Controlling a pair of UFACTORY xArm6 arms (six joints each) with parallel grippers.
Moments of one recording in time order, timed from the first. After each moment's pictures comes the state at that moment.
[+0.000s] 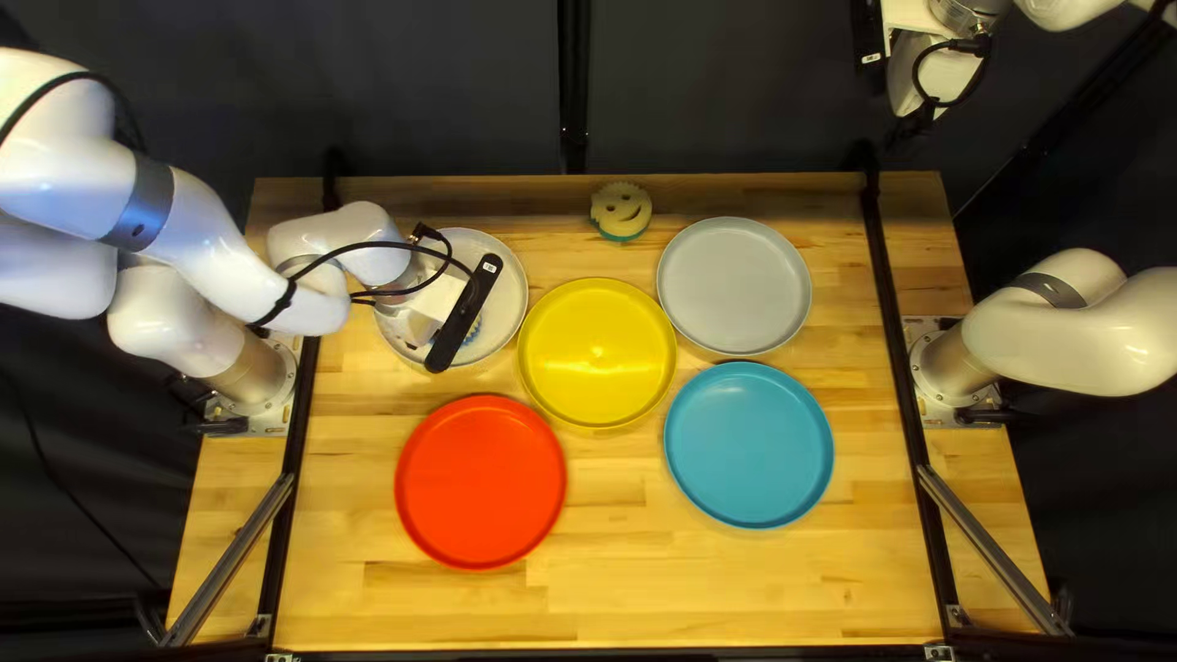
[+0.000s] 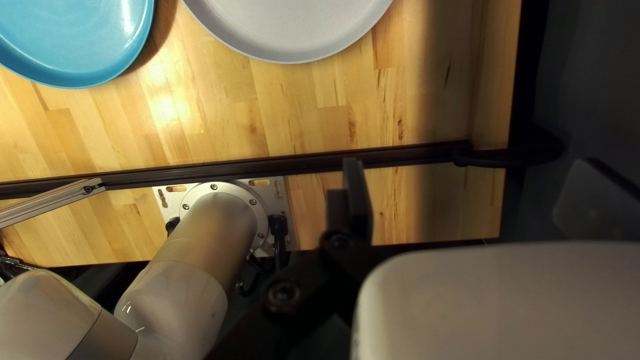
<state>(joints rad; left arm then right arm) 0.21 -0.31 -0.24 -0.16 0.41 0.82 -1.00 -0.64 -0.77 0.10 1.43 -0.90</state>
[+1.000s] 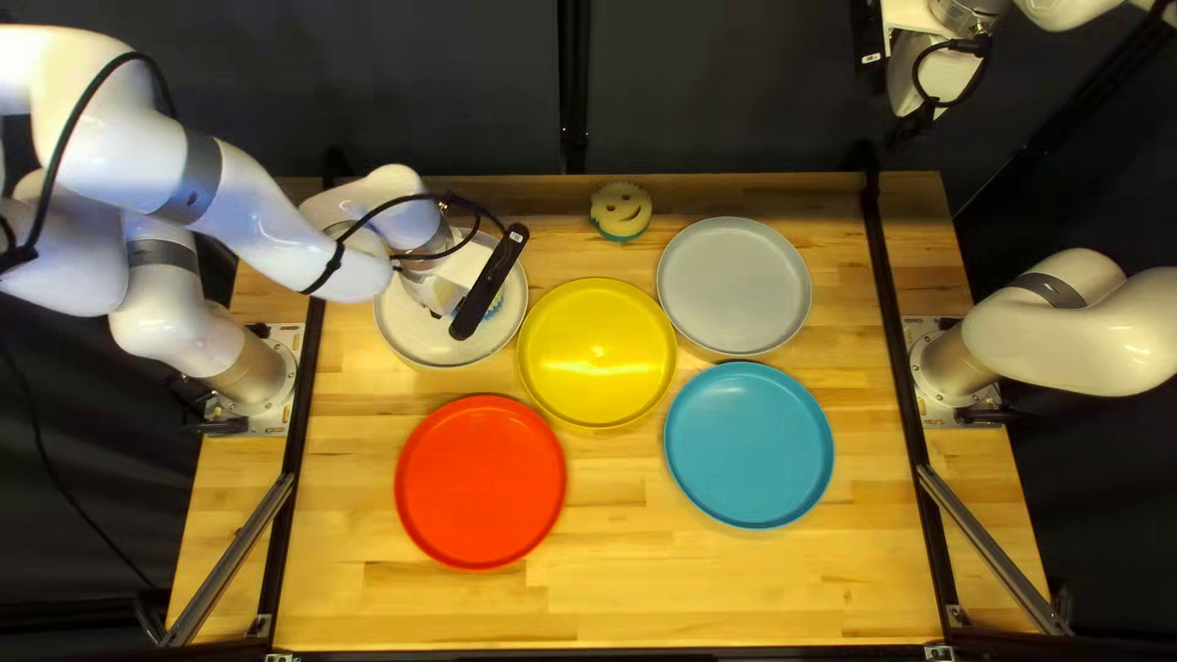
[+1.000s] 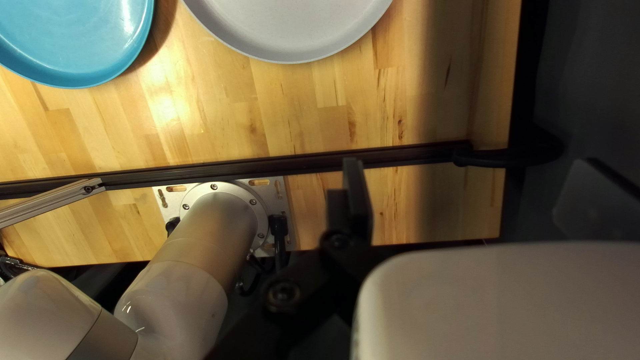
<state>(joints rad) 0.21 -0.37 -0.18 -0.15 0.43 0.83 -1.00 -0.64 -0.77 0.10 1.43 -0.90</state>
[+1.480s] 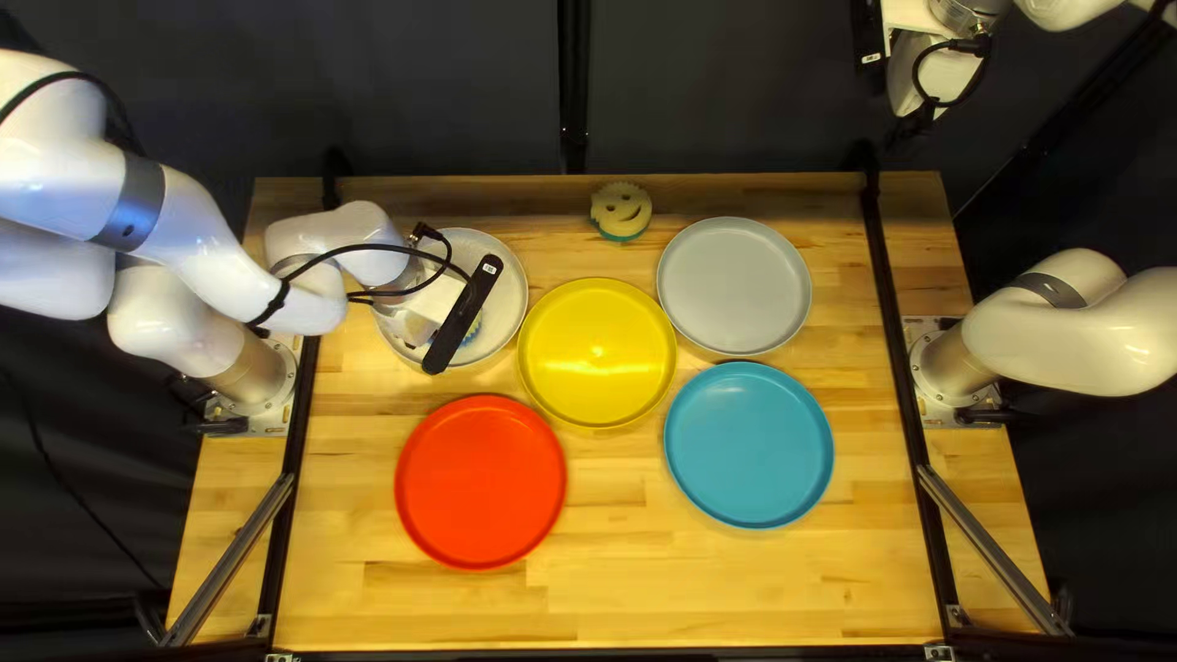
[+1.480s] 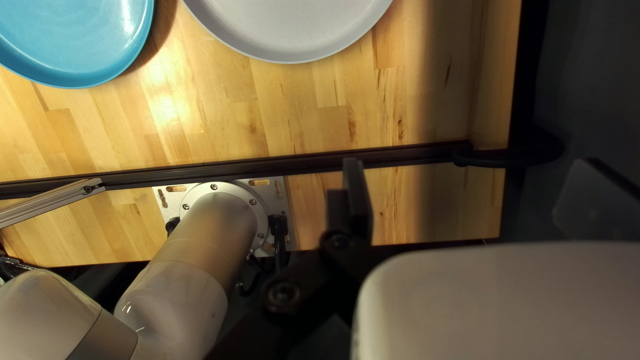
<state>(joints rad) 0.25 -0.29 -0.25 -0.15 0.42 0.87 -1.00 -0.64 -0.77 0.10 1.43 -0.90</state>
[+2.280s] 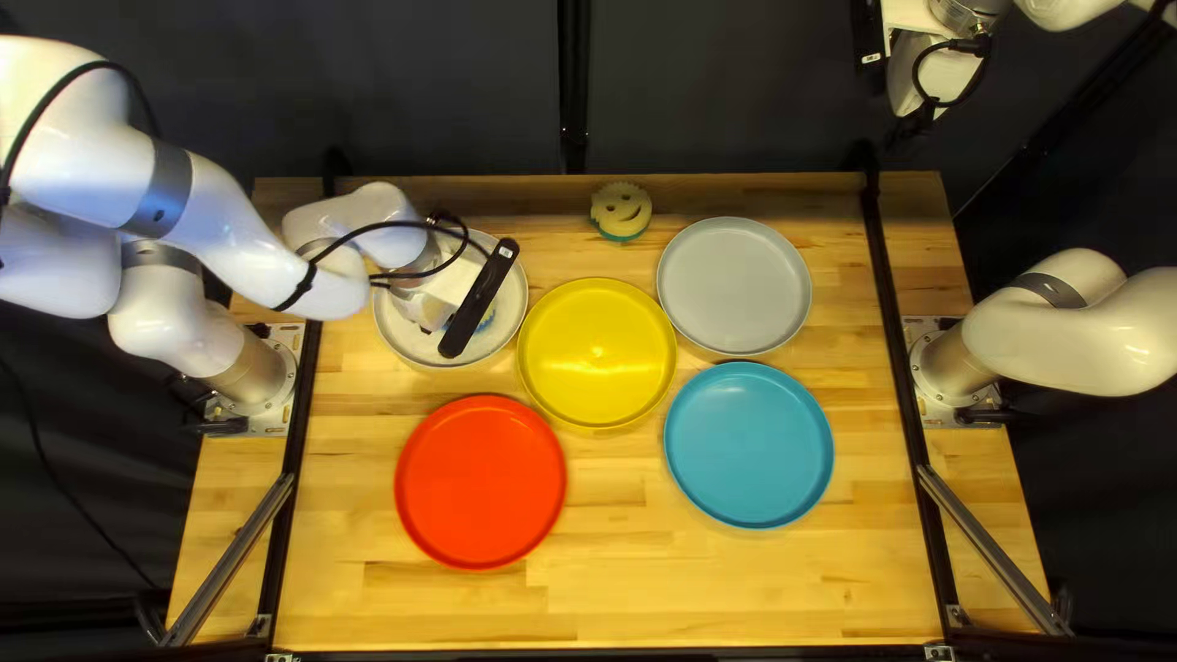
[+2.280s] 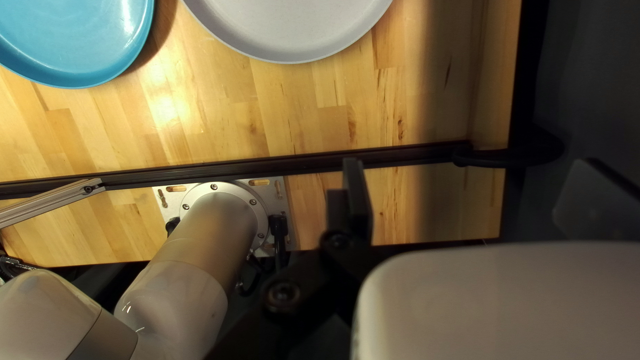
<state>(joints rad) 0.19 -0.39 -0.17 -0.12 0.43 0.79 -1.00 -0.64 -0.77 0.10 1.43 -0.90</state>
